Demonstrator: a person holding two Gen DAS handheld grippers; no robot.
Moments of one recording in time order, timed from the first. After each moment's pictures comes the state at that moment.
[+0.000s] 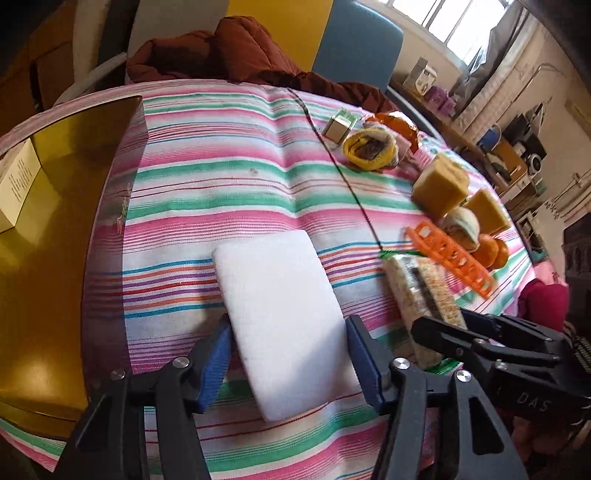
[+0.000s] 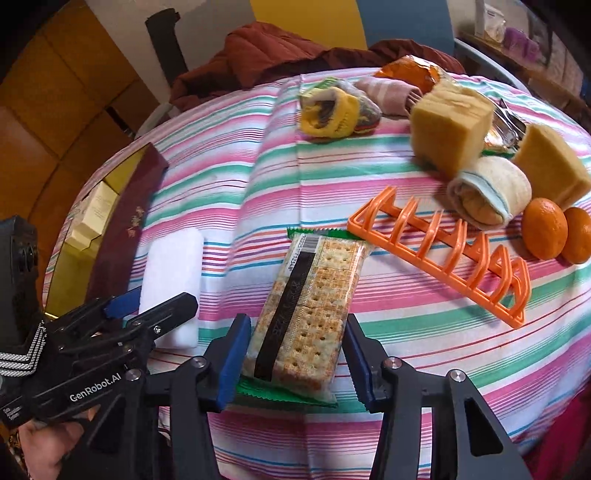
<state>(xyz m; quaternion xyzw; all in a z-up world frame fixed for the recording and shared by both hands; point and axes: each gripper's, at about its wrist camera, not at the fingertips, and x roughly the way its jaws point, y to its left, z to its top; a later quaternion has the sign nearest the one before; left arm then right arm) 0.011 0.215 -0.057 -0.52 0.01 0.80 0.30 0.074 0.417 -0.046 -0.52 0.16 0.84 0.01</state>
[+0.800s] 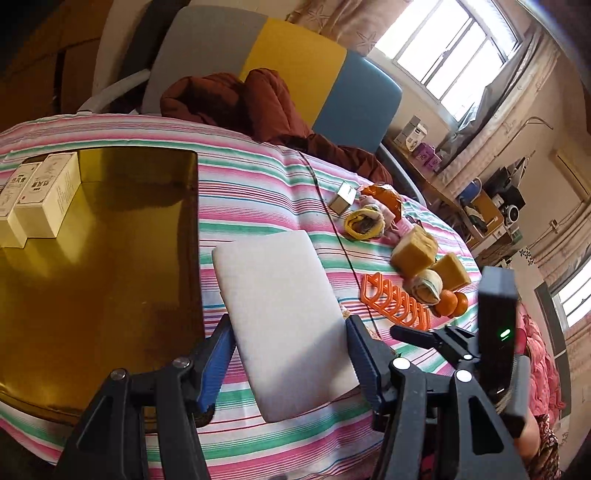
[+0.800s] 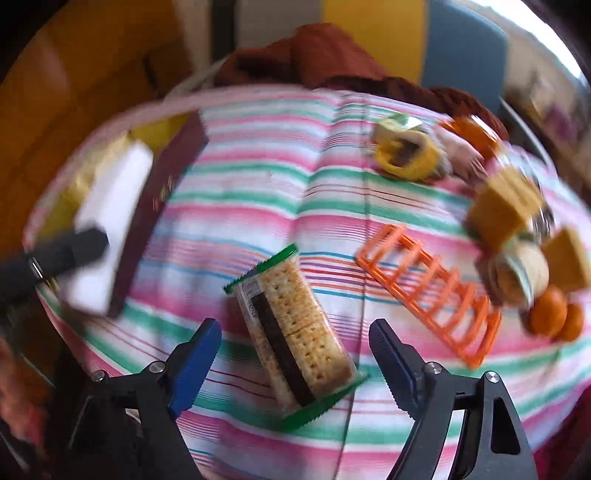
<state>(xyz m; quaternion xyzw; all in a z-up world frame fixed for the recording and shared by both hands) -0.003 0.144 -0.004 -0.47 -0.08 0.82 0.31 0.042 0.349 -0.043 -0.53 0.00 0.85 -0.02</state>
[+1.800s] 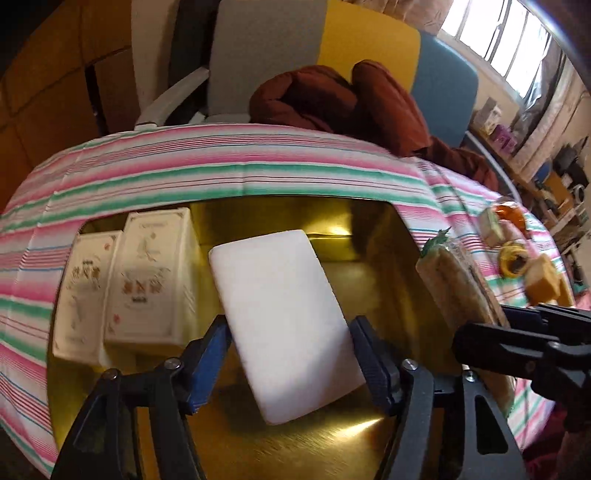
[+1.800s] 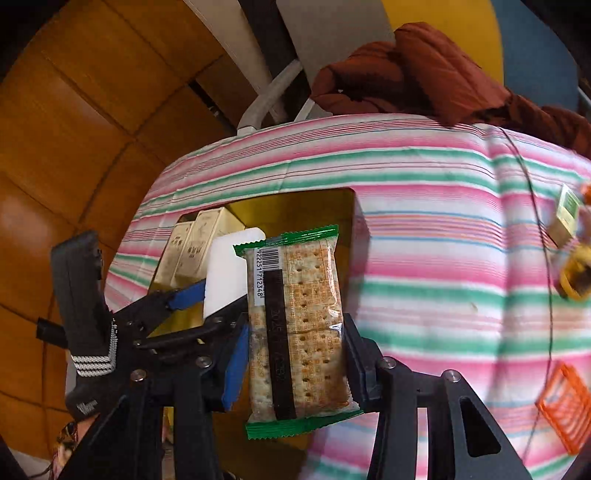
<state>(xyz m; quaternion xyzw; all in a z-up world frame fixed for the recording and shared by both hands) -0.169 0.073 -0.042 -0.51 0.04 0.84 0.19 -0.101 0.235 0.004 -0.52 0.16 0.83 -0.14</state>
